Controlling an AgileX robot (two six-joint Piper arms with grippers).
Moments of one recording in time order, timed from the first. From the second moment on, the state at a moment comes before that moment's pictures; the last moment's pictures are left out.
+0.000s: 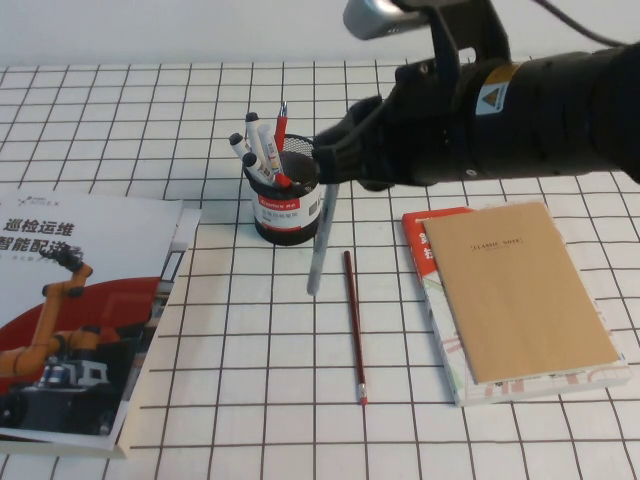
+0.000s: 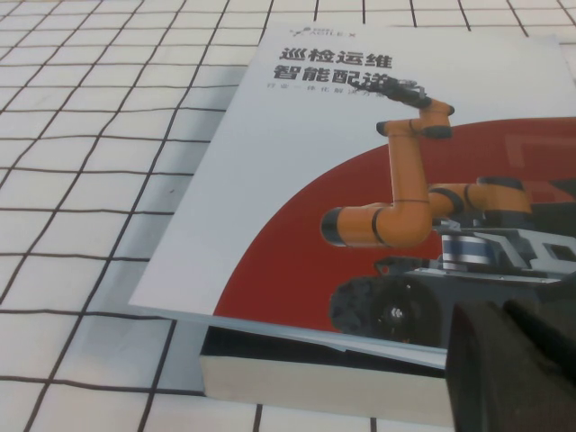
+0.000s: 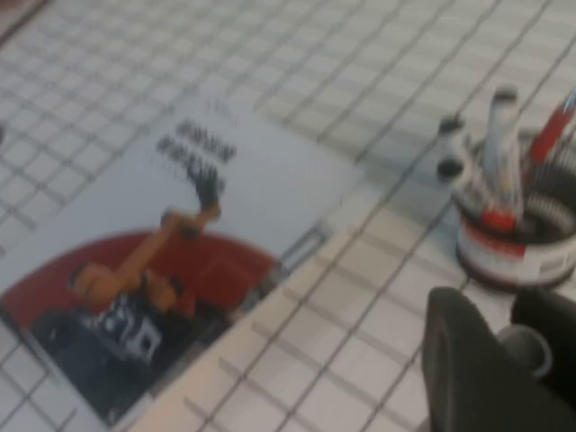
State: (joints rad) right arm 0.71 1.47 -1.34 0.30 0.47 -0.05; left arm 0.09 -0.01 0.03 -0.07 0.38 0.12
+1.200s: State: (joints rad) right arm 0.56 2.21 -1.95 0.38 1.10 0.06; left arm 0.09 -0.01 0.03 -0.07 0.38 0.12
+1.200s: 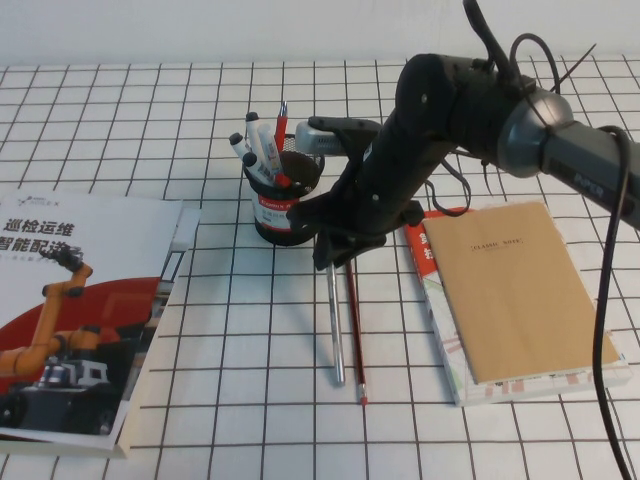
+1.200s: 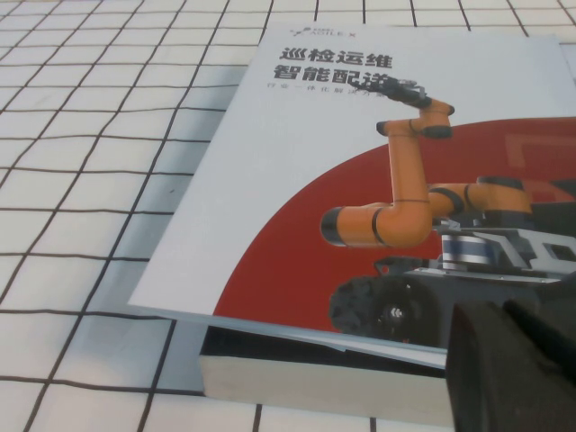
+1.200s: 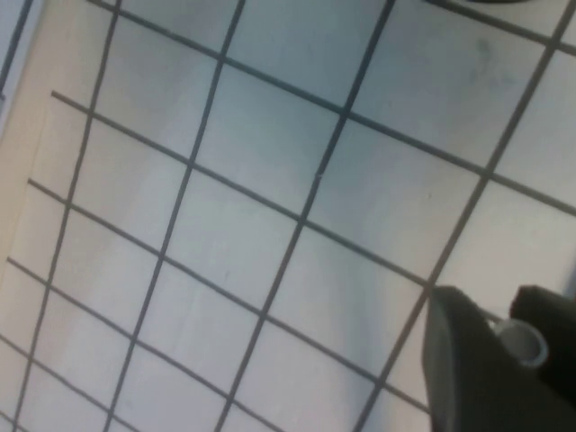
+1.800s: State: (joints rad) right arm 0.55 2.26 -1.96 0.37 1.07 0.06; left arm 0.09 -0.01 0.03 -0.07 0.38 0.12
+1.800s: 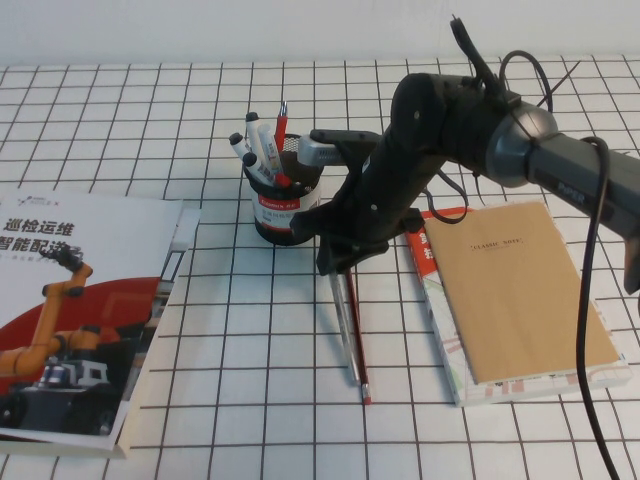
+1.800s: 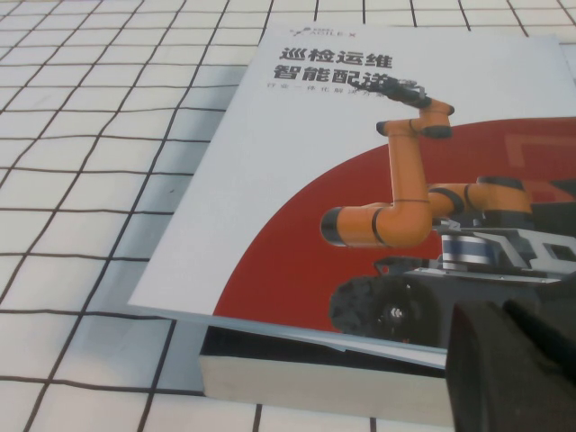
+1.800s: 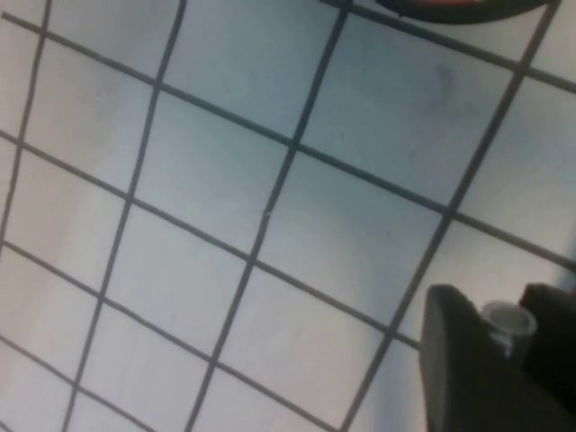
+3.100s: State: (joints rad) right arm 0.63 1.28 -1.14 0.21 0.92 0.05; left arm 0.09 -0.01 0.03 -0.07 0.38 0.12
